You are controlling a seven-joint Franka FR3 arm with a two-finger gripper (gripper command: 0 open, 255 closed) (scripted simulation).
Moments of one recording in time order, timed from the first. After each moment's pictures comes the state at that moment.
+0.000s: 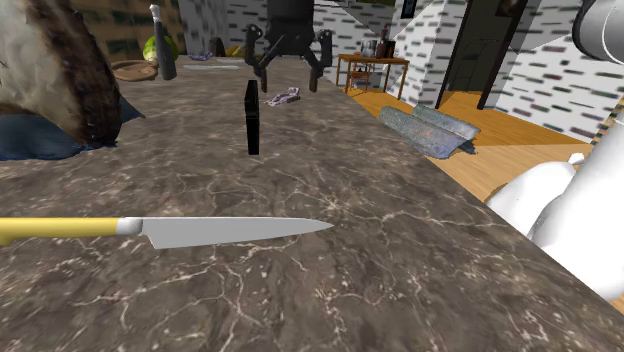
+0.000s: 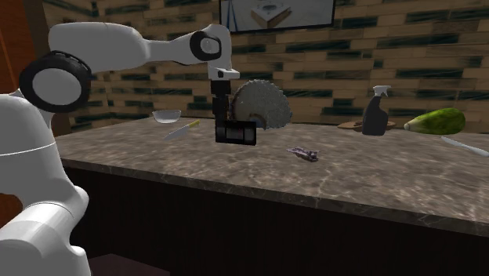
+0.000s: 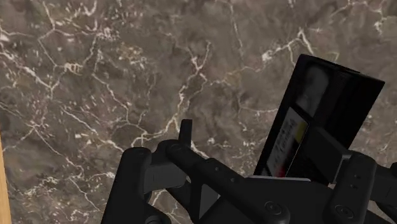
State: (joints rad) arm -0.07 -0.02 0.47 -1.48 0.01 1.46 0.91
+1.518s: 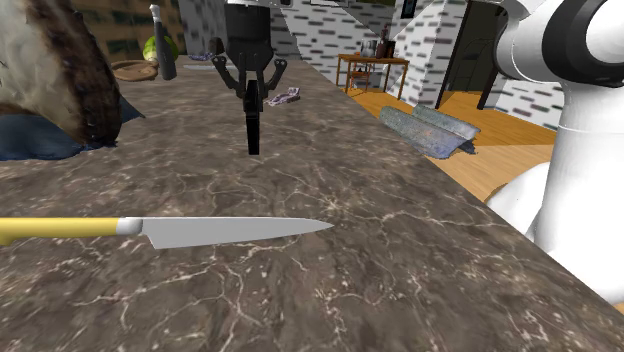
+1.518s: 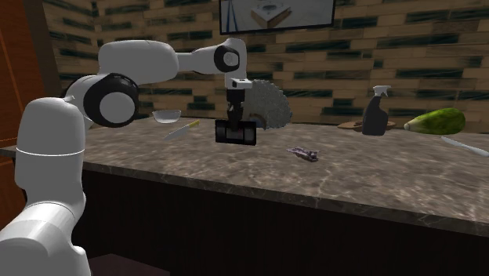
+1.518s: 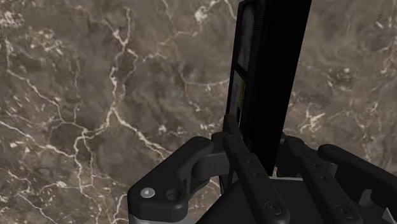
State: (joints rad) arm 0.00 0.26 0.50 -1.23 -0.11 1.46 1.15
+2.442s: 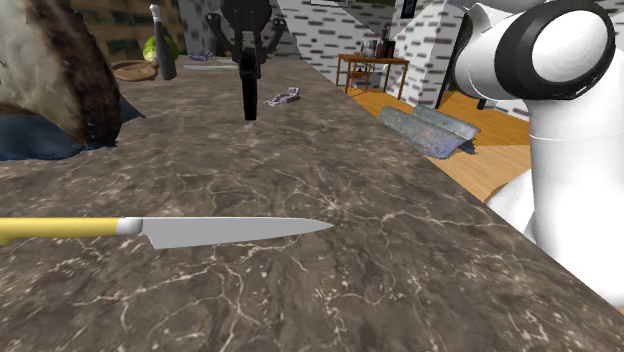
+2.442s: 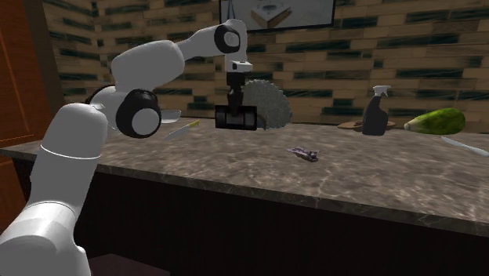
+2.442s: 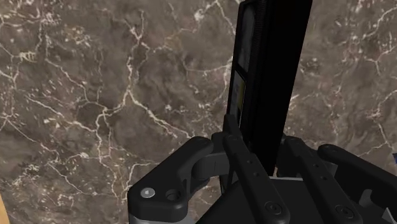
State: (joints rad) arm 0.12 0.44 0.50 -0.80 -0.21 1.19 1.16
